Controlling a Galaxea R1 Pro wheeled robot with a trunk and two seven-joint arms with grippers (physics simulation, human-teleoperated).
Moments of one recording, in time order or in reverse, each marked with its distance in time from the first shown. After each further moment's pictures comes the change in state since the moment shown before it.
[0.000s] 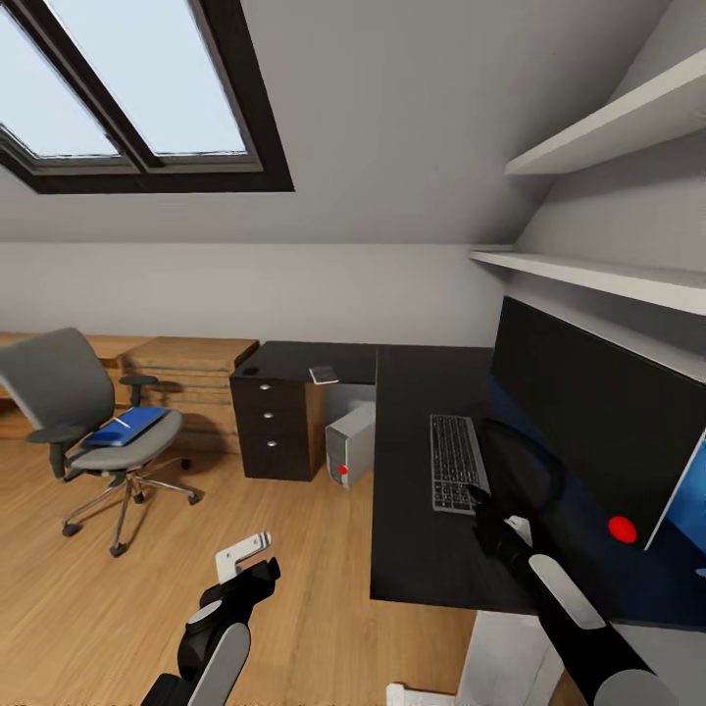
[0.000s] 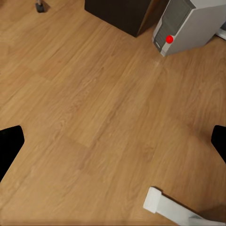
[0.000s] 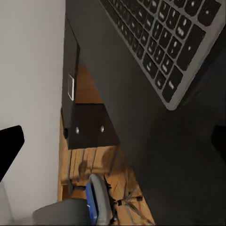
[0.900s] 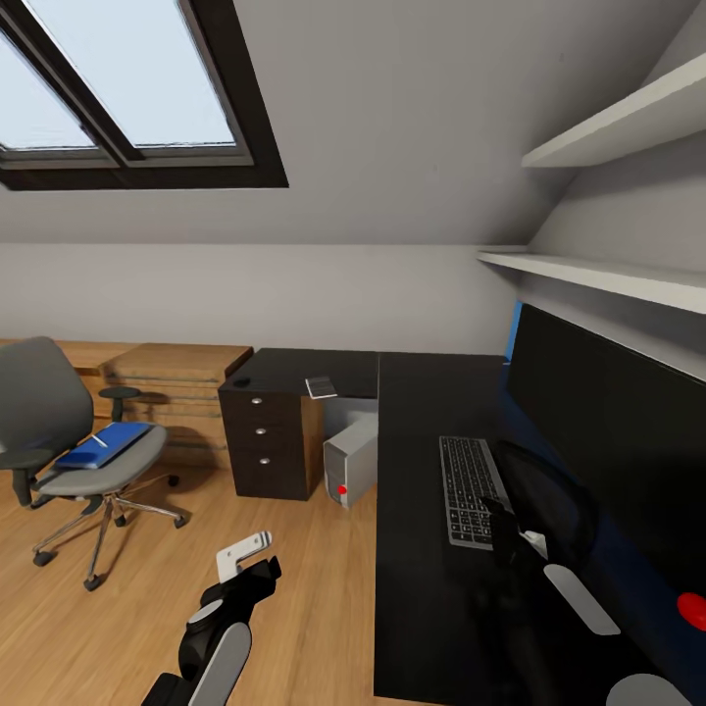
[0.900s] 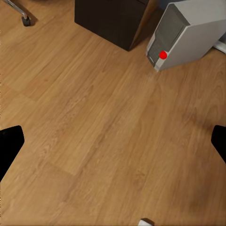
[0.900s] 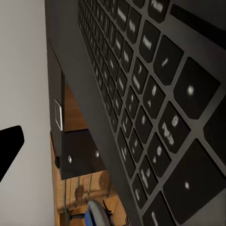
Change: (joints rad) left arm 0.000 -0.003 -0.002 -0.008 -0.001 0.004 0.005; right arm 0.000 -0.024 -0.042 0.078 -0.041 0.011 -0.013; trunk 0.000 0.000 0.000
